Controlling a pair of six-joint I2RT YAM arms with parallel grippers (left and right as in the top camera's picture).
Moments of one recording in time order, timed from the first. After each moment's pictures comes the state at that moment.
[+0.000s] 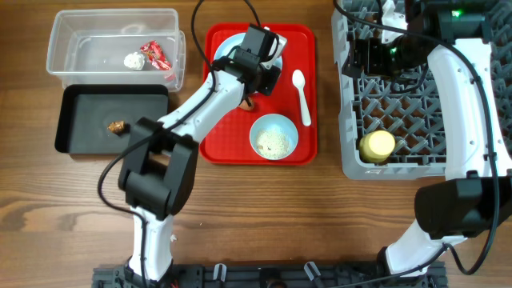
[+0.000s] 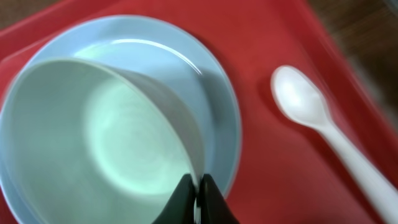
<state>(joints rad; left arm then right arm) -0.49 2.14 1.64 -0.44 -0.04 0.06 0.04 1.87 1.97 -1.40 -0.26 0.08</state>
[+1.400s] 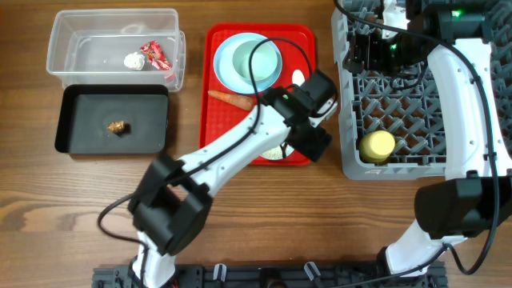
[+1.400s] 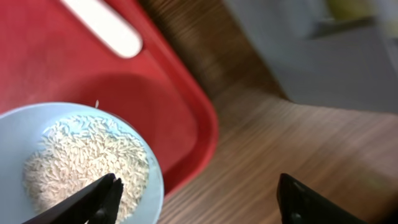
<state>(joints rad) -0.81 2.01 1.64 -0.91 0.13 -0.17 0.04 1.87 1.97 -1.35 -0.24 0.08</state>
